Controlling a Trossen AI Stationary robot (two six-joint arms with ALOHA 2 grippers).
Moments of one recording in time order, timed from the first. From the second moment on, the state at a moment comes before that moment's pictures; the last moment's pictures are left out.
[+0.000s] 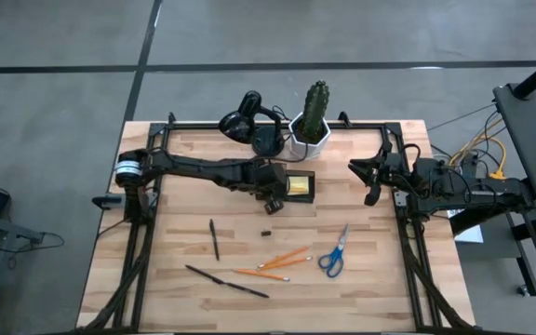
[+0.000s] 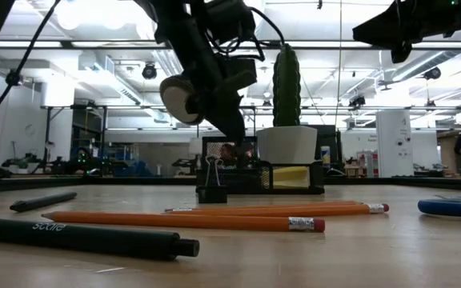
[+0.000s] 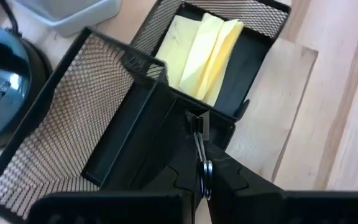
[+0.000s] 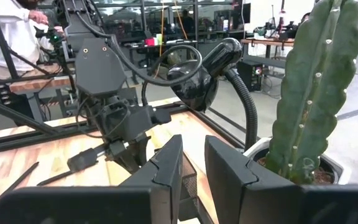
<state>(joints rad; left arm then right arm) 0.09 1.84 1.38 -0.52 -0.22 -0.25 -0.05 0.41 0.40 -0.03 0.32 0.10</state>
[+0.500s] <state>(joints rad) 0.09 1.90 1.38 -0.51 -0.22 -0.15 -0.05 0.41 0.40 -0.05 0.32 0.10</state>
